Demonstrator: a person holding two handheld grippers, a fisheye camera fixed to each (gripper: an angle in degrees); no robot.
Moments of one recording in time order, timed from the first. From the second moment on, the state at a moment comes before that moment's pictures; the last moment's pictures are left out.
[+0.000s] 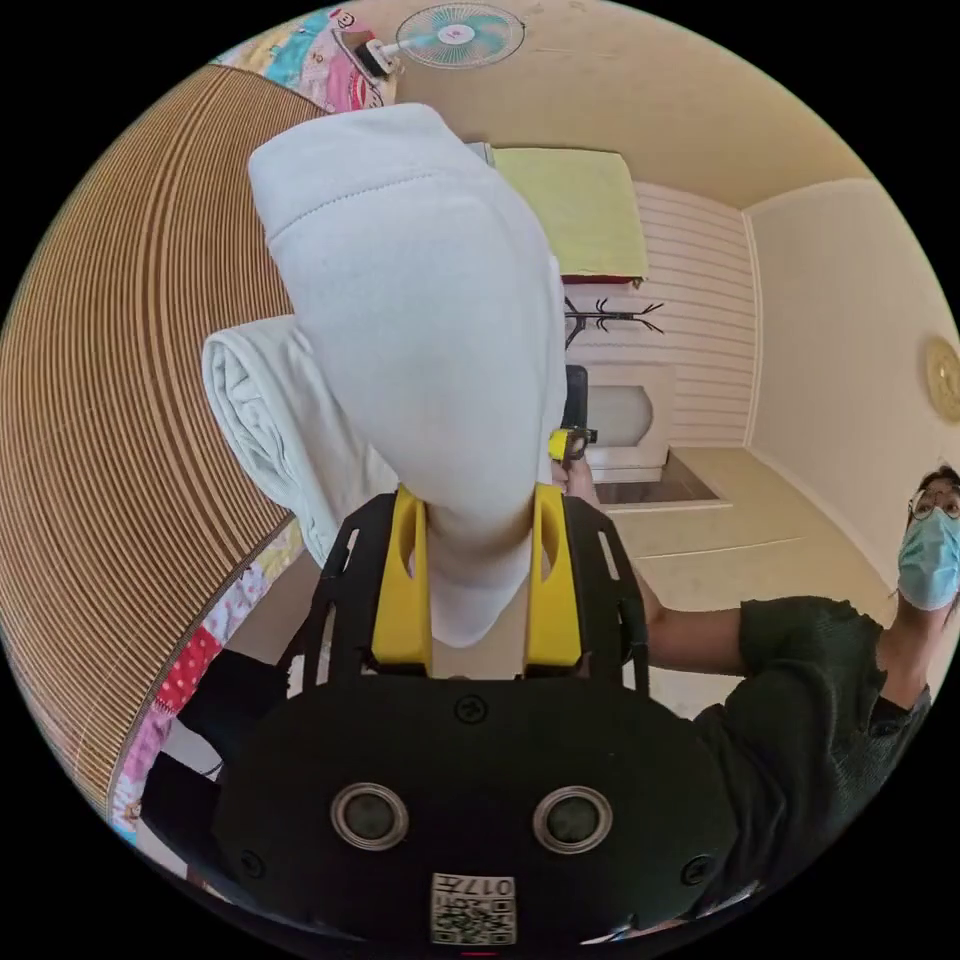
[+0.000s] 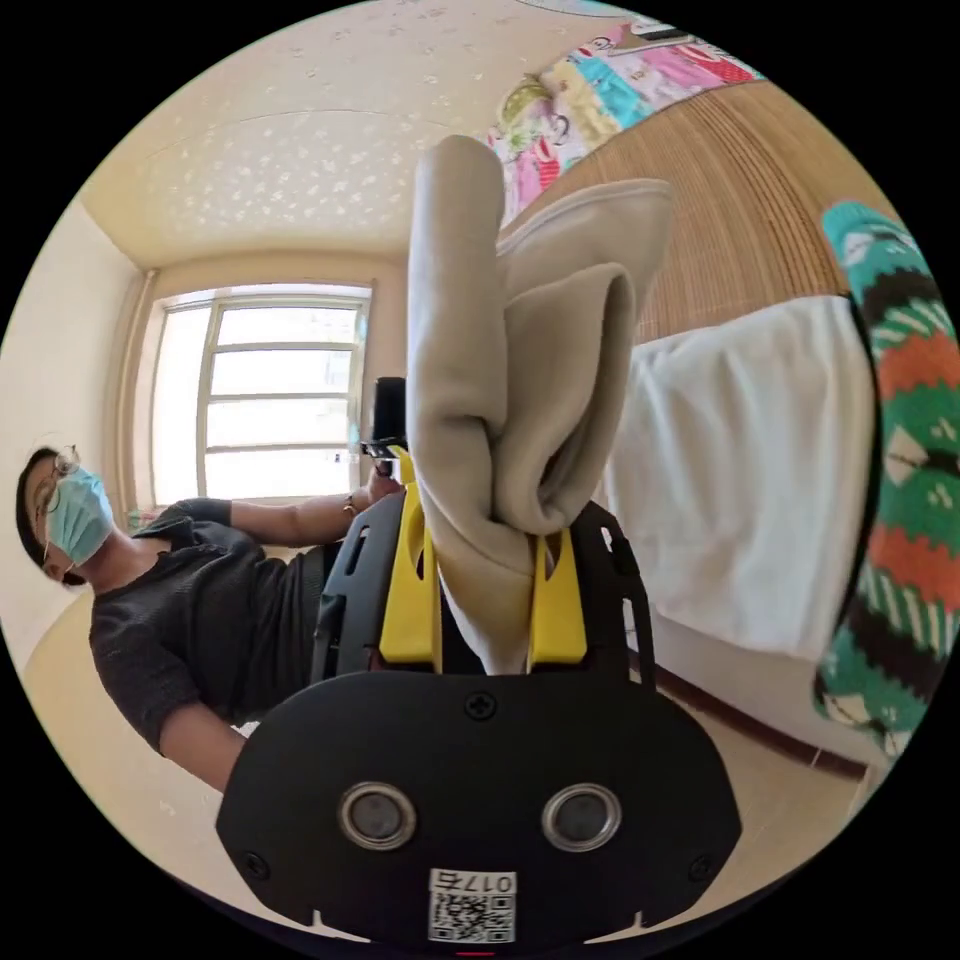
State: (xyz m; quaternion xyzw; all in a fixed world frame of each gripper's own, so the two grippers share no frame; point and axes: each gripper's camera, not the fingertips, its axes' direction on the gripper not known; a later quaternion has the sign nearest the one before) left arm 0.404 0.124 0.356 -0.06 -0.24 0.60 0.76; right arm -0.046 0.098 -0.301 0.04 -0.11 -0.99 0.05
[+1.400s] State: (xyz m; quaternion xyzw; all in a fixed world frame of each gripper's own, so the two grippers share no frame) left arm 0.124 0.282 -0.103 0.46 -0.42 0.29 0.73; right arm 0.257 0.226 0.393 0.31 -0.50 -0.78 -0.21
